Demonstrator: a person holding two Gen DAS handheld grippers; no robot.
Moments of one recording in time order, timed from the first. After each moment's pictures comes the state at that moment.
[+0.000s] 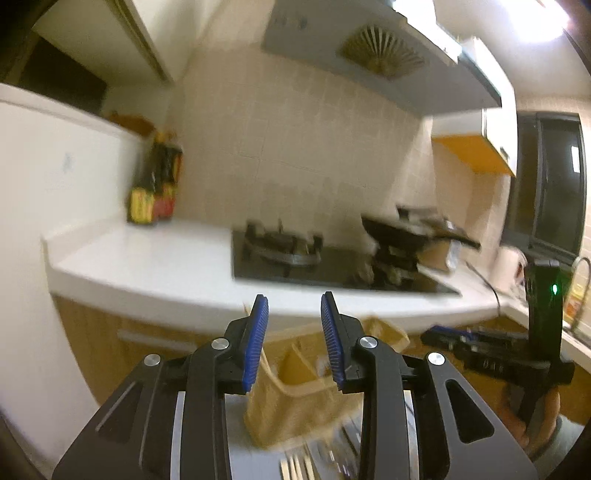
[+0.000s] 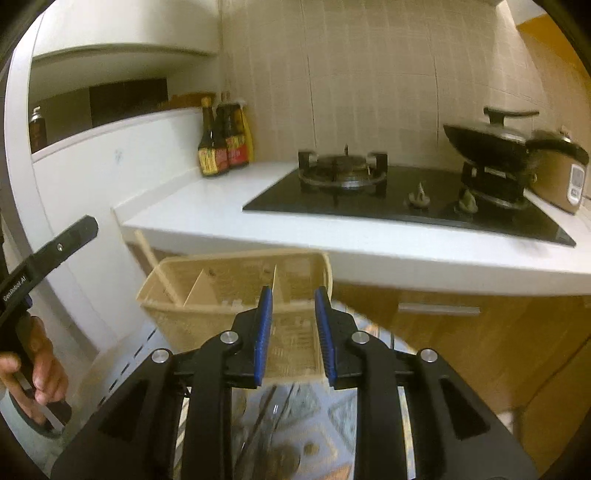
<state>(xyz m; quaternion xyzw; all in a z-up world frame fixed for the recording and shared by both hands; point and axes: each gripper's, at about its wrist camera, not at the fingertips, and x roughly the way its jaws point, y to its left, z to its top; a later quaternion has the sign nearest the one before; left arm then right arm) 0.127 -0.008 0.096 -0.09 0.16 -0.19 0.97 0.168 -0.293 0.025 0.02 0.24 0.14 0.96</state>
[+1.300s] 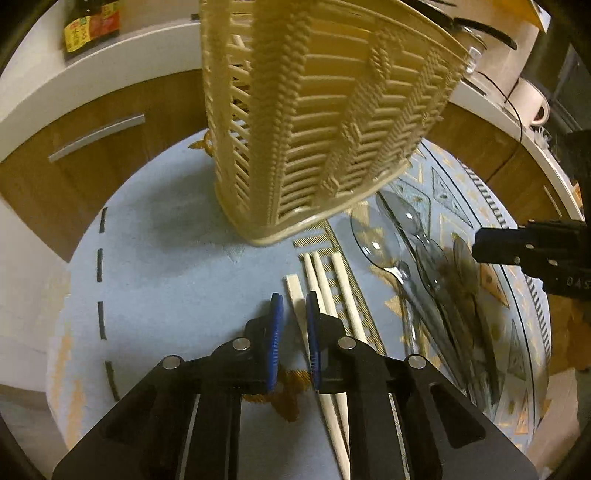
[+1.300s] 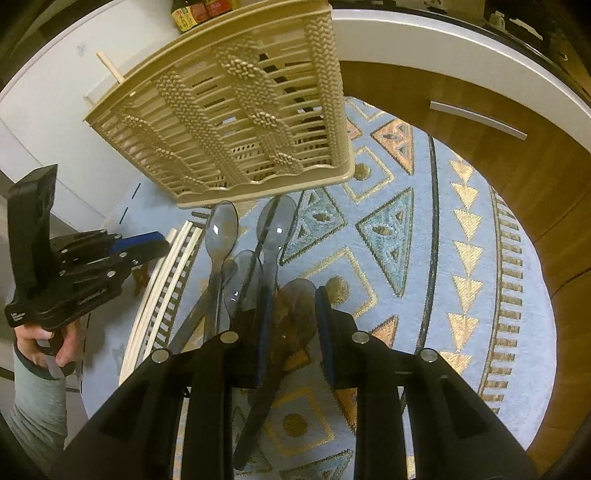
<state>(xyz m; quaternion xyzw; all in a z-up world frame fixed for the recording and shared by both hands) 0.175 -0.040 -0.051 0.04 0.50 -0.22 0.83 0.177 -0.291 -0.090 0.04 0.51 0.16 0.84</state>
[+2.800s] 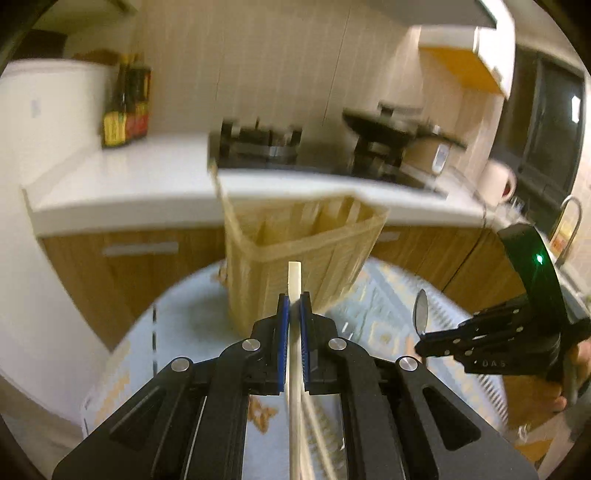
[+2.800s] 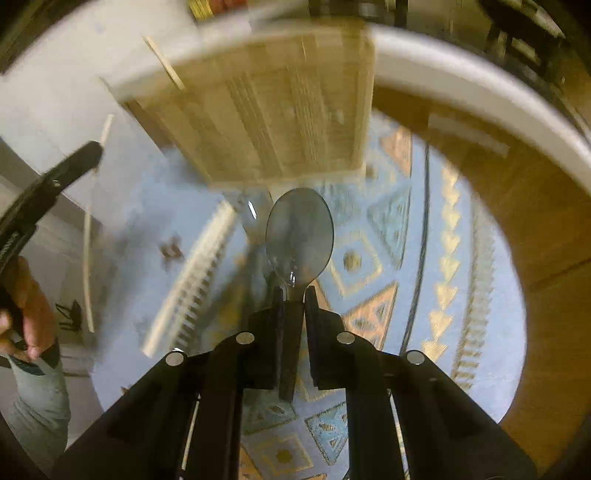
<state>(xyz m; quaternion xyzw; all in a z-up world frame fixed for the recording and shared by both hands) 0.110 -0.024 0.077 -0.03 0.30 -0.23 0.93 0.137 -0.260 -0.030 0.00 0.51 0.15 0.85</state>
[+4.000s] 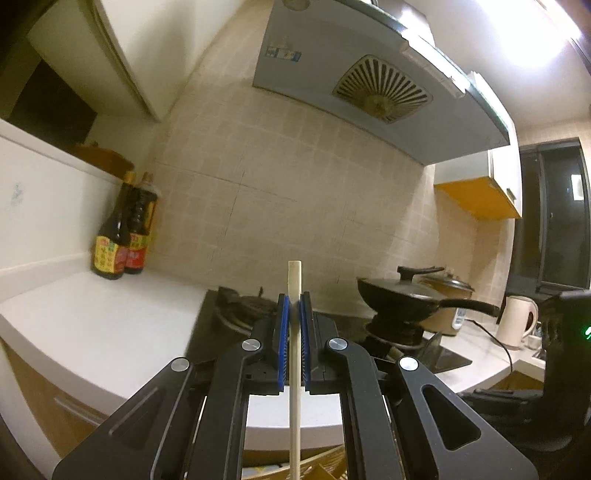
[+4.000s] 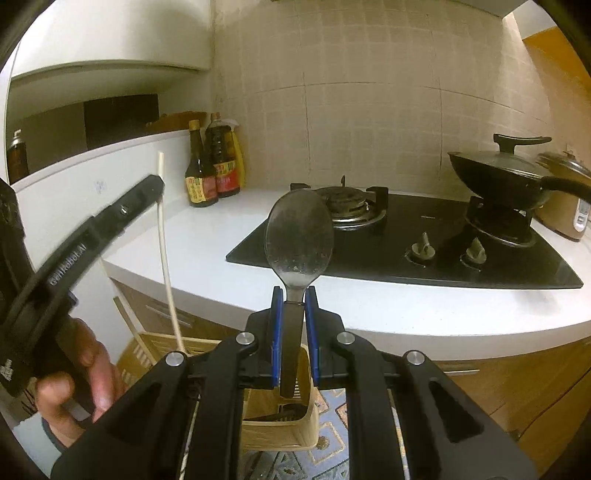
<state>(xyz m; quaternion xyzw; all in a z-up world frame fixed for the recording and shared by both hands) 0.213 -0.084 0.131 -0.13 0.01 -0.17 0.98 0.241 -0.301 0.061 0.02 0.20 0.14 0.97</state>
